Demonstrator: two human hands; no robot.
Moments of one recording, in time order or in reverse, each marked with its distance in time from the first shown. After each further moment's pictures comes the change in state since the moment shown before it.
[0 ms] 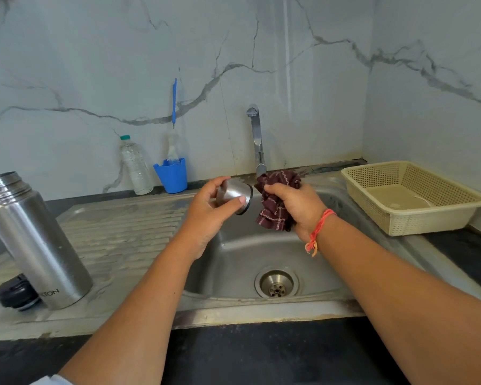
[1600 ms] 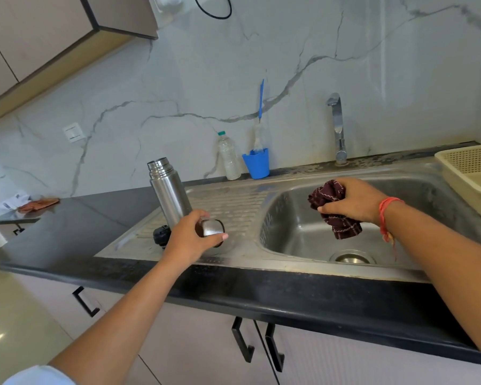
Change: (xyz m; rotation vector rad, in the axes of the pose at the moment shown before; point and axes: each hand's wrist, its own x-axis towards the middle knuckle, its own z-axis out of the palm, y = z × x) left_hand -0.146 0.026 -0.164 0.870 0.292 -0.235; right_hand -0.026 0.004 0.003 -0.910 -0.419 -0.280
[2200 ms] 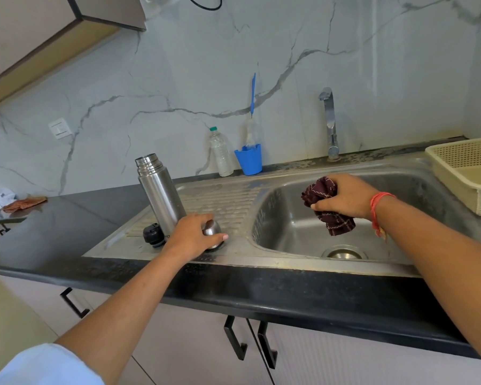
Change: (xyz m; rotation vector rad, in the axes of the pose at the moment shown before) left_hand 0.012 0.017 0.013 0.290 -0.150 0.050; right_hand 0.002 0.003 -0.002 -0.035 -0.019 -0.007
